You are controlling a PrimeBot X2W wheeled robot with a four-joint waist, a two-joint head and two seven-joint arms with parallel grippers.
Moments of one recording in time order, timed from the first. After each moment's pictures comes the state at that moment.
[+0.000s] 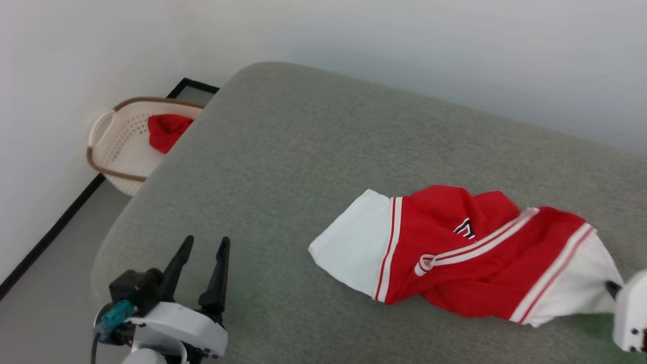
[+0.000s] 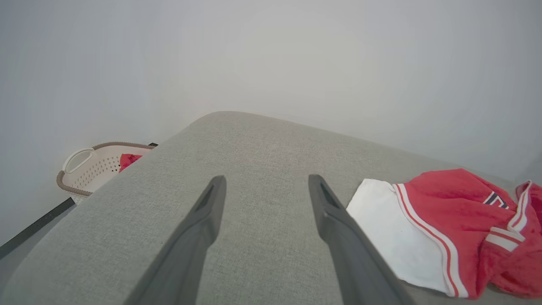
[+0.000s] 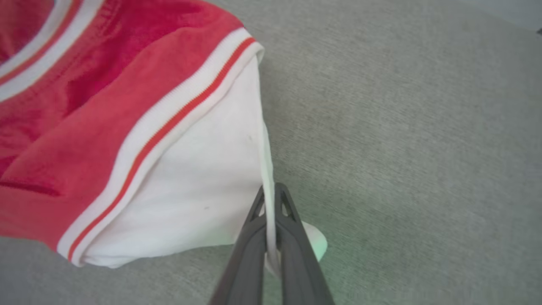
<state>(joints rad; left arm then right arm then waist) -0.18 0.30 -0.25 0.30 -0.53 -0.06 -0.26 -0.20 -0.41 -0.04 0.29 0.39 0.13 0.60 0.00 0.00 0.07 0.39</state>
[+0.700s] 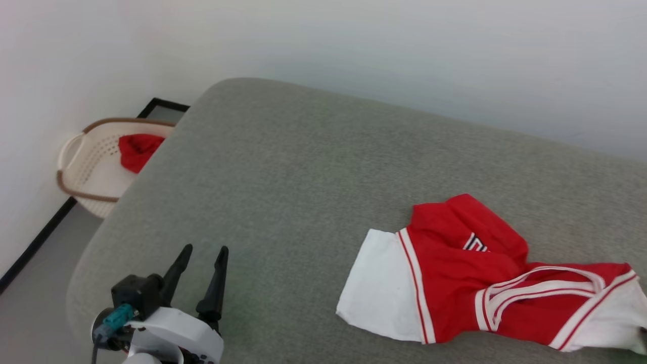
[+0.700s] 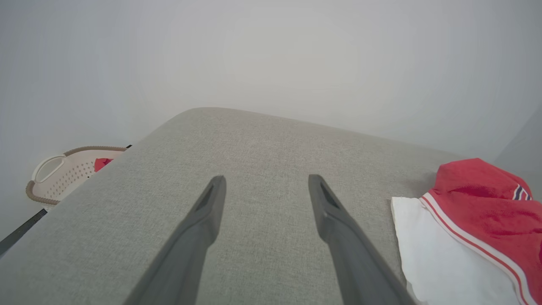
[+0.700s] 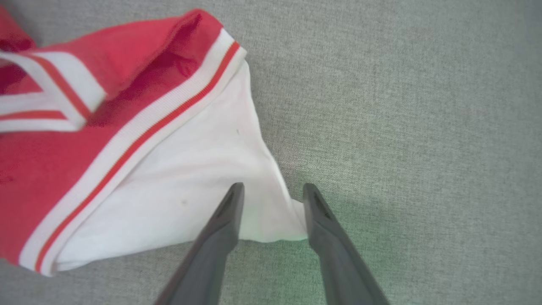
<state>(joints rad) -0.18 0.30 -0.26 0.35 -0.51 -0.08 -0.26 -0.09 -0.36 -0.28 0.36 0.26 0.13 0.60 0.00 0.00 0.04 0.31</state>
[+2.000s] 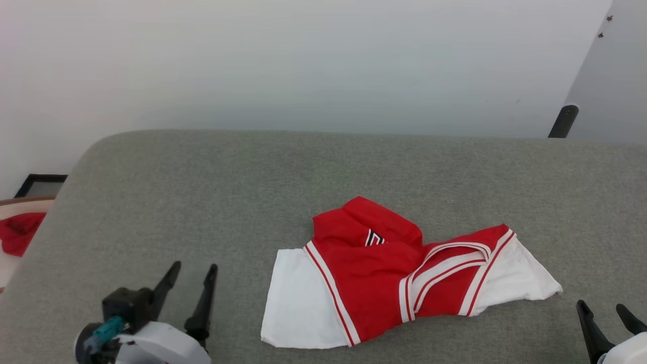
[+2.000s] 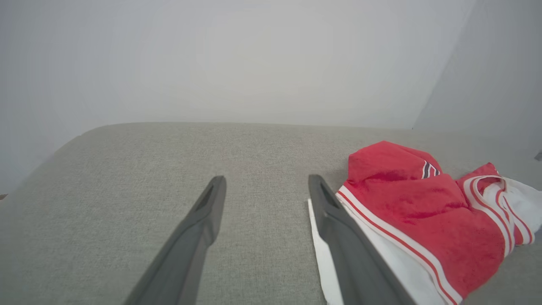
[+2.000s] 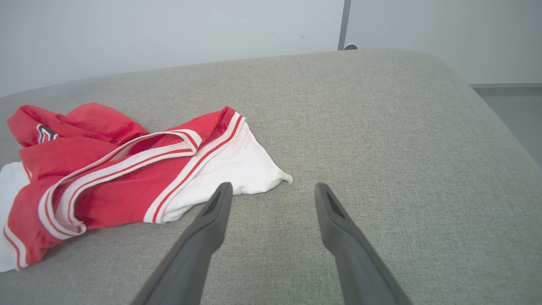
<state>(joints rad) -0.10 0.38 -0.26 0.25 -0.52 -0.04 -0.20 0.12 -0.15 -0.22 -0.09 0.29 0.13 0.39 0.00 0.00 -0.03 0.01</state>
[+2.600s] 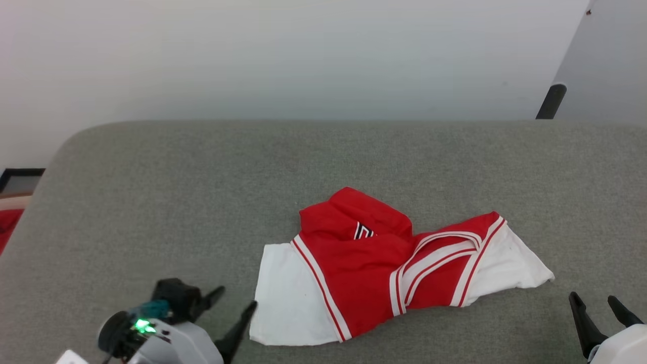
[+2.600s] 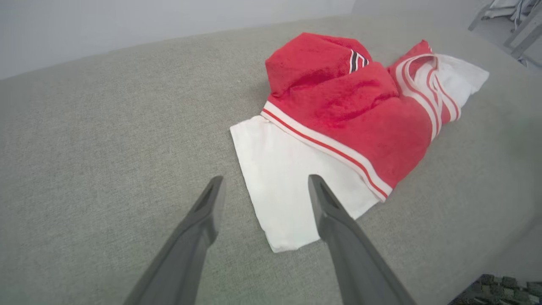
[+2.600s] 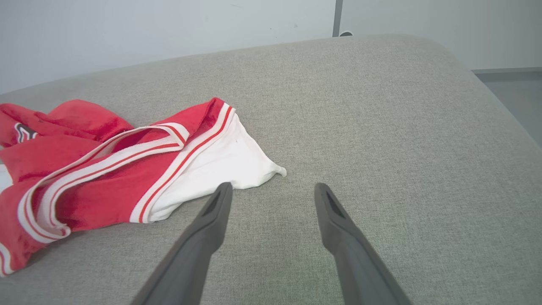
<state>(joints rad) -0.10 0.51 -0.40 0.06 -0.57 -0.10 0.18 0.09 -0.14 -0.20 -0.05 0.30 0.13 0.37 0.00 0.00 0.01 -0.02</state>
